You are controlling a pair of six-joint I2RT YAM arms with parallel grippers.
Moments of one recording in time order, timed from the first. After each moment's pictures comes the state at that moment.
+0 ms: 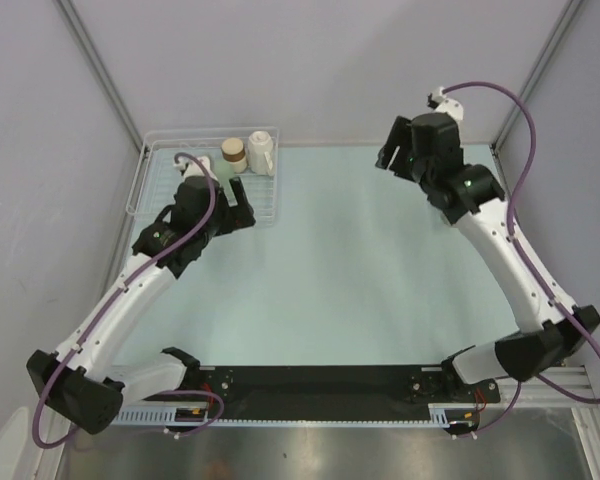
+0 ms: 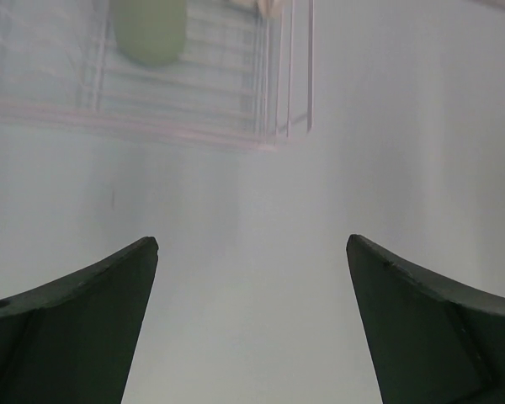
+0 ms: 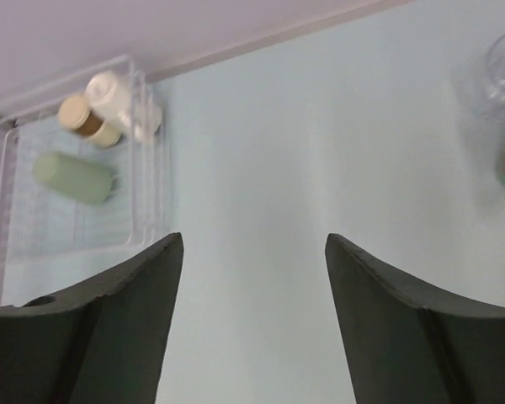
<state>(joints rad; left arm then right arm) -0.46 1.10 1.11 -0.62 -0.27 -0.53 0.41 1.45 1.70 -0.69 0.33 0.56</state>
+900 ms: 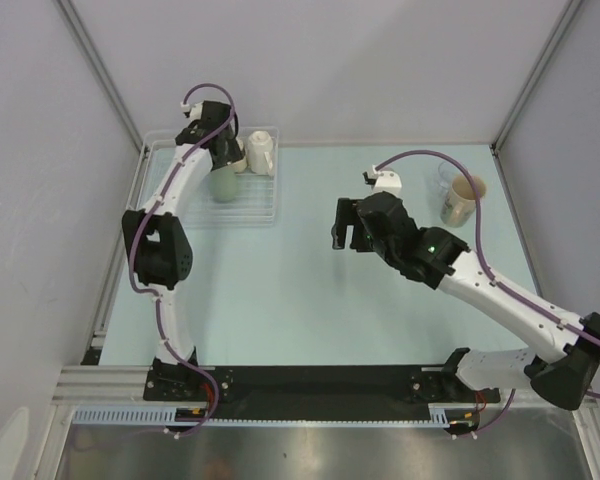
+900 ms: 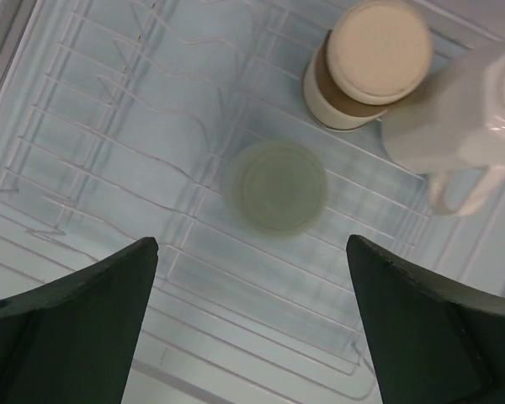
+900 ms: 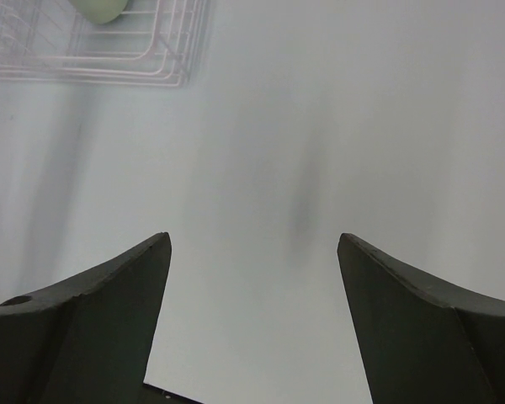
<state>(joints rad) -0.20 2.06 2.01 -0.78 -0.47 -0.48 0.86 1.20 1.25 -0.61 0.42 0.59</state>
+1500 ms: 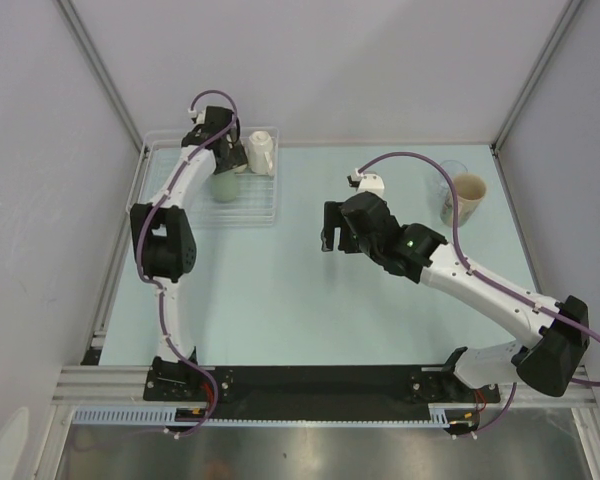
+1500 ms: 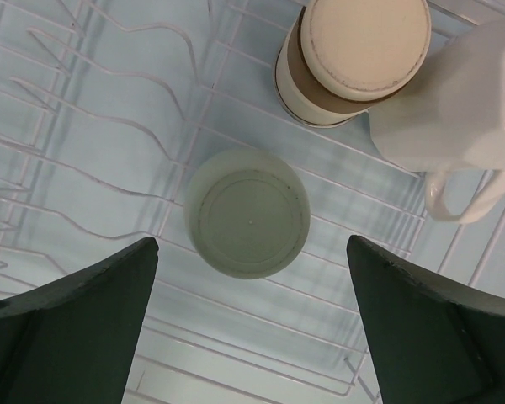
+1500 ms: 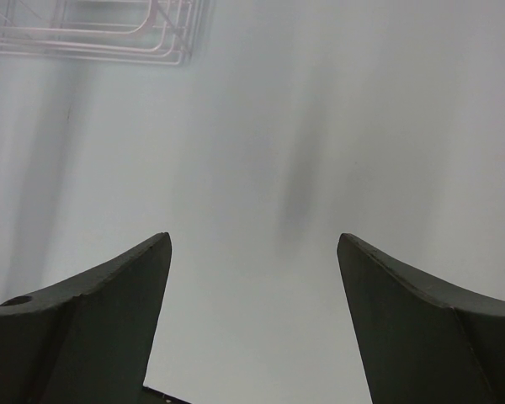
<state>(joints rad) -0.16 2.17 2.02 -0.73 -0.35 -0.46 0.86 1.33 1.24 -0.55 0.38 0.60</state>
